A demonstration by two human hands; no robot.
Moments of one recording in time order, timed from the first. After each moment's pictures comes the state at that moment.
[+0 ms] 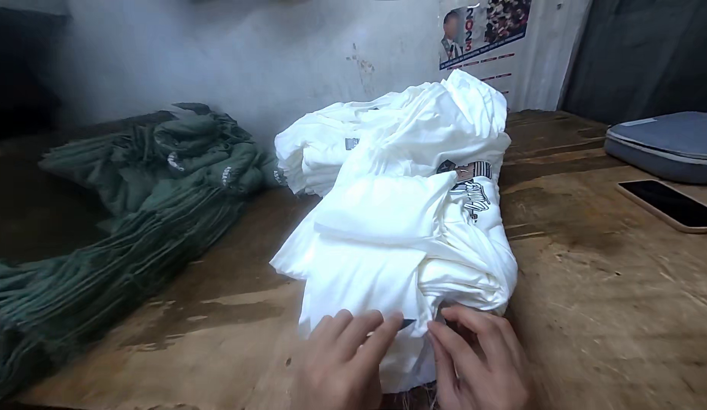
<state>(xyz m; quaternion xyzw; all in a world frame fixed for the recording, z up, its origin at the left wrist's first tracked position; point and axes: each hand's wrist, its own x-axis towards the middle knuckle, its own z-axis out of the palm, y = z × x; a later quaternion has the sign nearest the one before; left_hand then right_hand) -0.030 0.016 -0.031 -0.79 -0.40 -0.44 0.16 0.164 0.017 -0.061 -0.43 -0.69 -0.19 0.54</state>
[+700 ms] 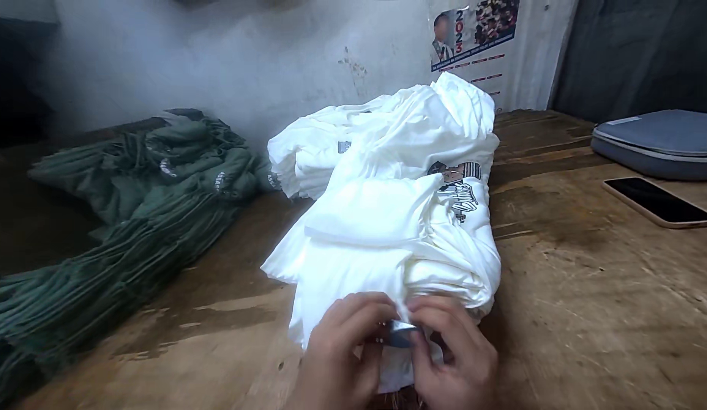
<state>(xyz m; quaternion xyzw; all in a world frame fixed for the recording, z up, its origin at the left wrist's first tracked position) -0.023 0.038 -0.023 -0.80 -0.35 -0.48 -0.03 0.145 0.038 -0.052 -0.33 -0.66 -0.01 0.67</state>
